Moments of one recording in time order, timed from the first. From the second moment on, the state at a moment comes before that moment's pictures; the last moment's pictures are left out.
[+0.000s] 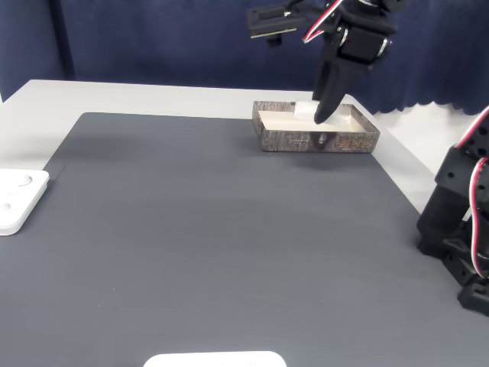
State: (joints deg) arm 66.3 104.7 102.1 81.9 53.8
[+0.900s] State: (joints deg) arm 78.8 65.7 62.8 80.9 72.9
